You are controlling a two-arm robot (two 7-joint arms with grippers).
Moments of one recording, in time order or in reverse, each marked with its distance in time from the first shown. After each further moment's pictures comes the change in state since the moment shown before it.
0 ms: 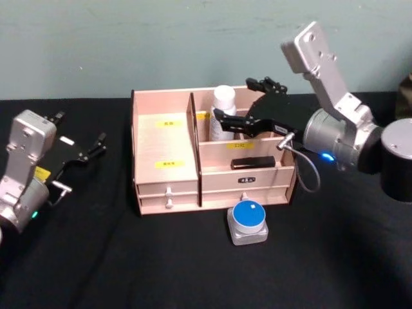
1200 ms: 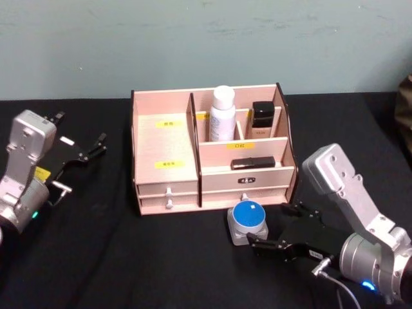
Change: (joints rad) left arm 0.000 0.000 0.000 0.000 0.000 0.000 0.000; right arm -0.506 0.120 0.109 -0.378 0.030 0.258 -0.120
